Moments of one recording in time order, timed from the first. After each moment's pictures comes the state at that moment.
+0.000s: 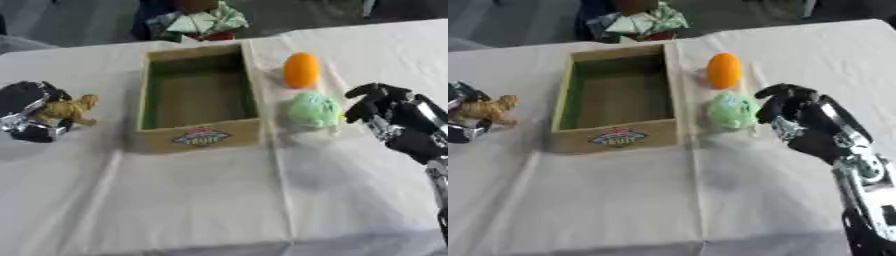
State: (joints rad) left arm -0.71 0.59 -0.13 -1.02 -0.99 -0.41 -0.18; right arm -0.15 -0.32 -0.09 -1.78 -0.15 -0.09 0.45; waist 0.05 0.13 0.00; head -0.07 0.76
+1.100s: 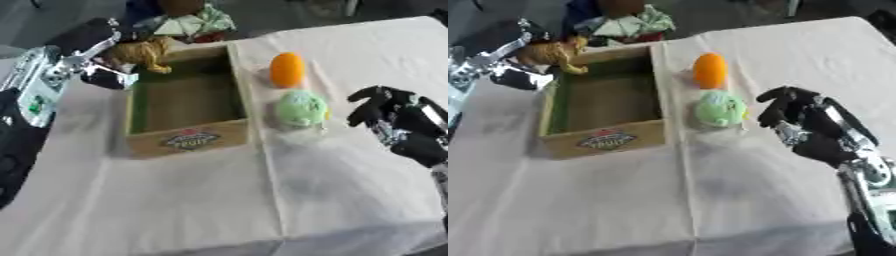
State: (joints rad) left arm -0.90 0.35 -0.20 -1.06 -0.91 -0.40 -0.23; right arm -0.18 -0.32 -0.05 -1.78 -0.16 -0.10 0.49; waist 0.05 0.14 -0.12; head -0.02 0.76
